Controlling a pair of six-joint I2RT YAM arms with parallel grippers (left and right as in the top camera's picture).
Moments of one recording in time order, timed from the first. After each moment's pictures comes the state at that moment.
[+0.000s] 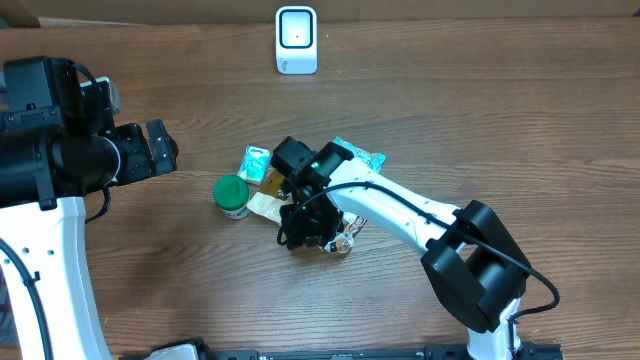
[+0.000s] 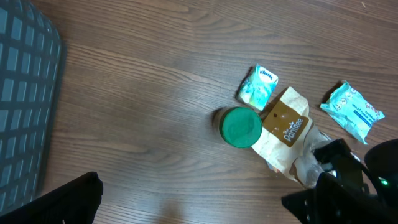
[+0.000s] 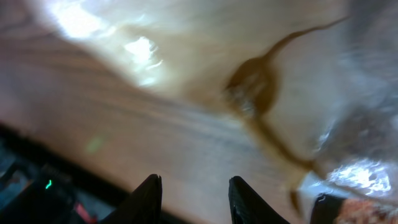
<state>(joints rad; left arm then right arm) 0.18 1.41 1.78 -1.50 0.07 -0.13 0.81 2.02 1.52 -1.05 -0.41 0.53</state>
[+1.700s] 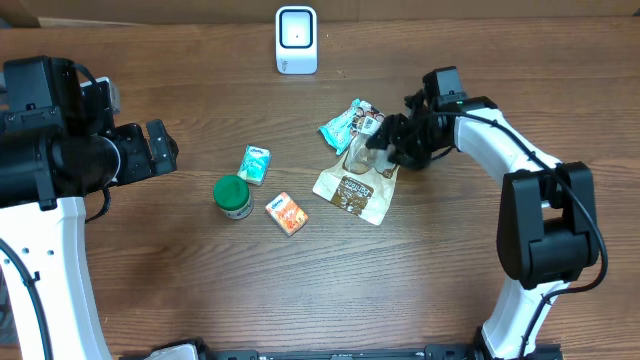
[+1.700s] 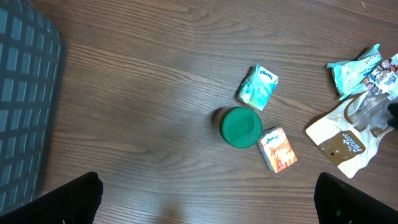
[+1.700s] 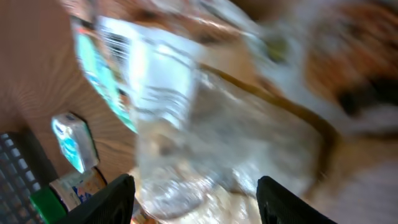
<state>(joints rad) 0.18 1.41 1.78 -1.50 0.07 -0.13 0.15 2.02 1.38 -0.67 -0.57 0.55</state>
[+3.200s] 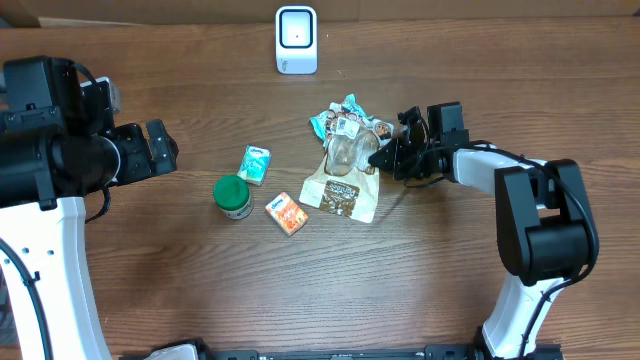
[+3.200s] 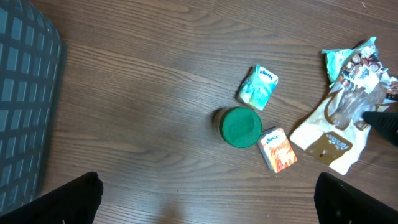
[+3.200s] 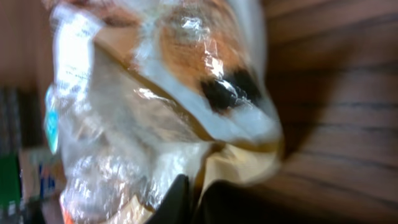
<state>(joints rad) 0.18 1.41 1.78 -1.50 0.07 -0.13 0.14 2.05 1.07 -0.12 -0.71 0.36</state>
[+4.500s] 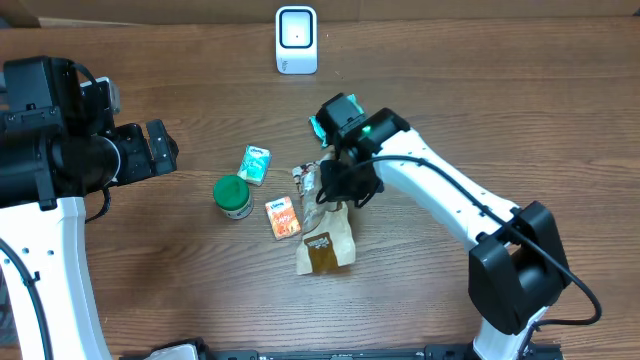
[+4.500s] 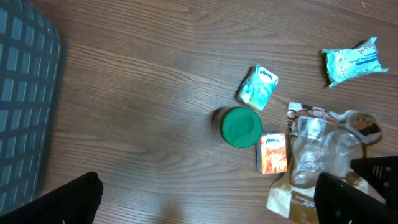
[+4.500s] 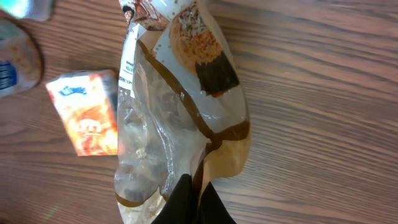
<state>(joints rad) 0.18 1.41 1.78 -1.50 0.07 -0.13 0.63 1.91 1.54 -1.06 -0.16 0.47</state>
